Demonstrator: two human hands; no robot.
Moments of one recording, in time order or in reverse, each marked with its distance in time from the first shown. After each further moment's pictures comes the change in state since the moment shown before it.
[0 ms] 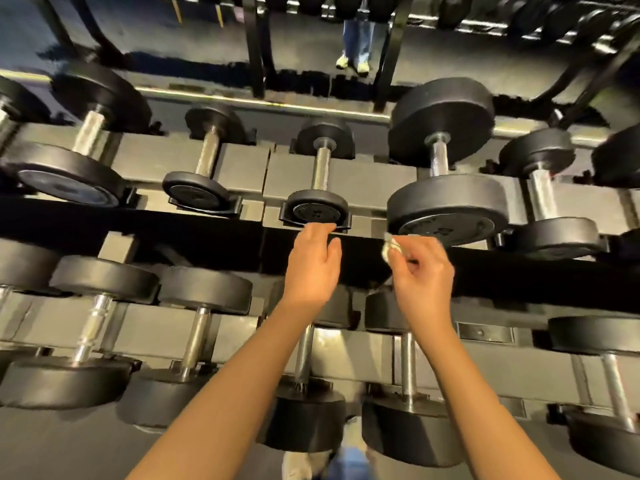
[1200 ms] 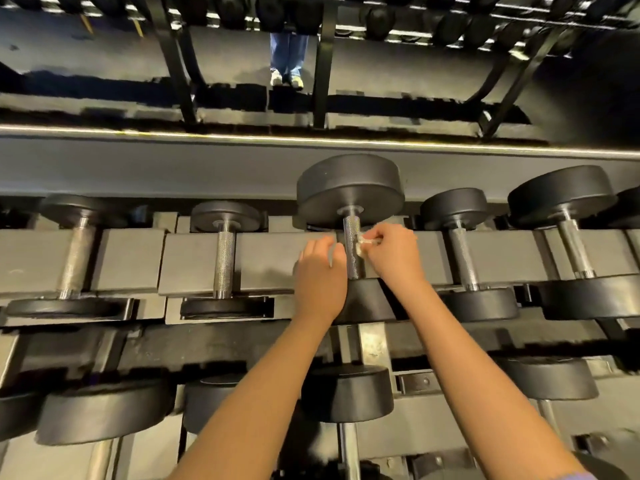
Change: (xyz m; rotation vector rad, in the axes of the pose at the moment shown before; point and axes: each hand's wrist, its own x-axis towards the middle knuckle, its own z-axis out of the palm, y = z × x) left_hand 0.162 0.101 0.131 -0.200 -0.064 -0.141; right_hand 0.234 0.074 -0.033 -0.370 -0.273 0.370
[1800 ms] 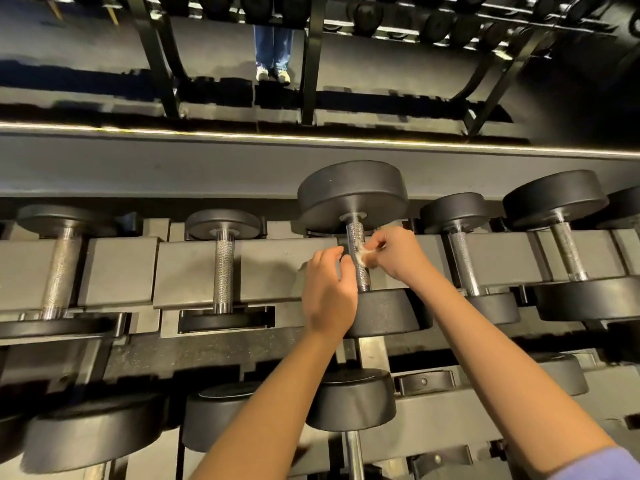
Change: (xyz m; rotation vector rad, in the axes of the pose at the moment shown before) left_hand -0.006 0.002 -0.005 -0.175 -0.025 0.061; right_hand 0.033 0.010 0.007 -0.036 -0.219 0.044
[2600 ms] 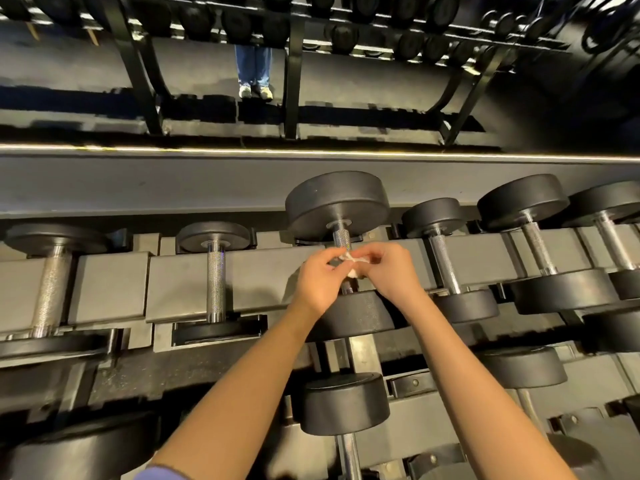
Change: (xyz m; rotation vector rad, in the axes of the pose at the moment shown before) left_hand 0.036 -0.005 -0.002 -0.105 -0.269 -0.135; right_hand -0.052 -0.008 -0.003 0.249 0.162 -0.077
